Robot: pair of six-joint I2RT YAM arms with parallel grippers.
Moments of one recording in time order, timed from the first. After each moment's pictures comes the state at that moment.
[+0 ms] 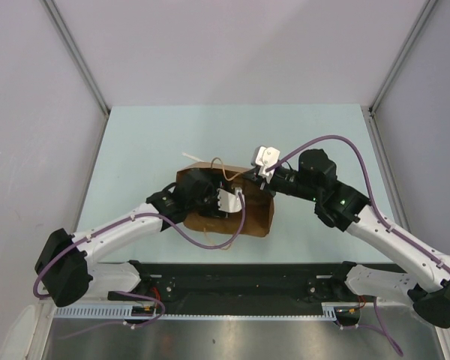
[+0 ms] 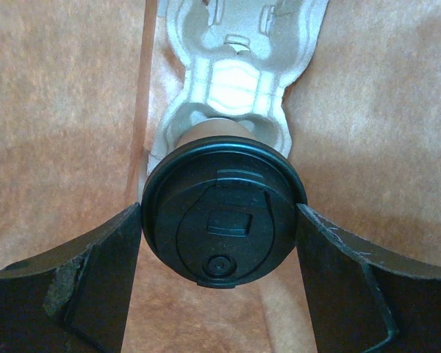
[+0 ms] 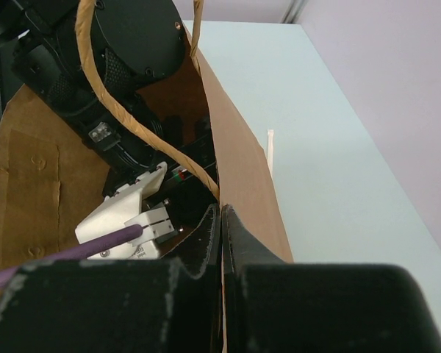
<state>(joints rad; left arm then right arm) -0.80 1.22 0.82 -0.25 0.00 0.91 0.82 1.05 1.07 -0.18 -0.33 -0.37</state>
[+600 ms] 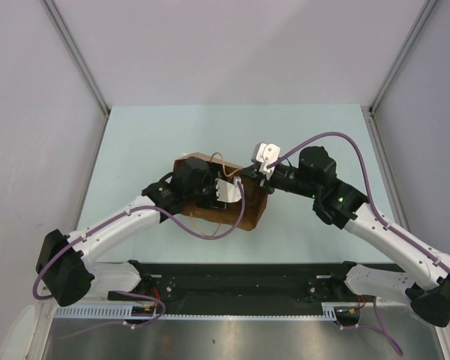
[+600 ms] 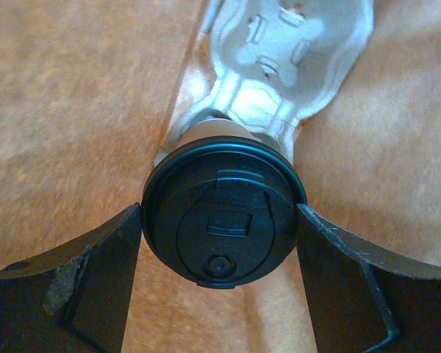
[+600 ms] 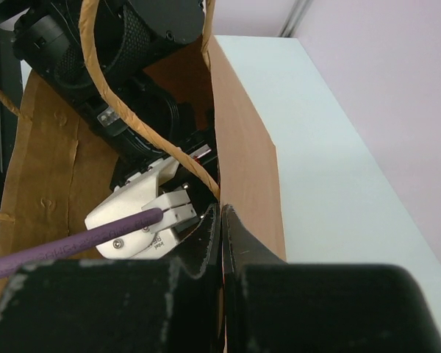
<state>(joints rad) -0.76 1.23 0.94 -0.35 0.00 0.93 0.79 1.07 1.07 -0.13 -0.38 -0.36</state>
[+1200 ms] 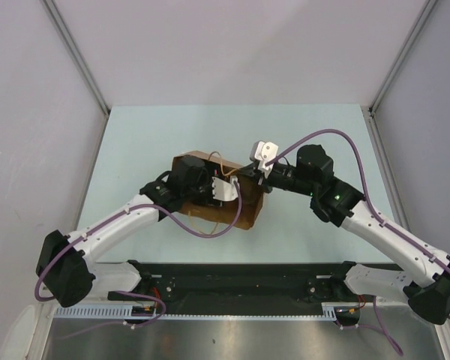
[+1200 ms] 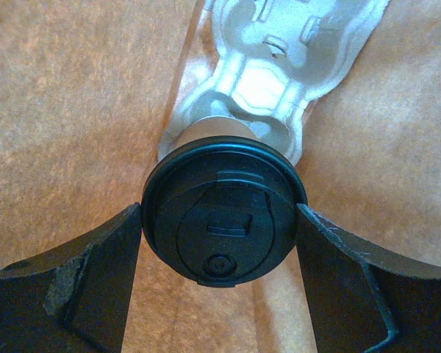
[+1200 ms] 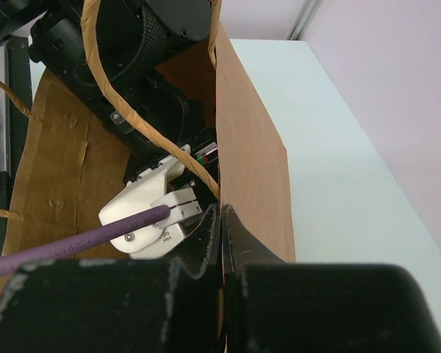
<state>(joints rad) -0.71 1.23 0.93 -0.36 0.01 1.00 0.78 1.09 1.07 -0.10 -0.41 -0.34</state>
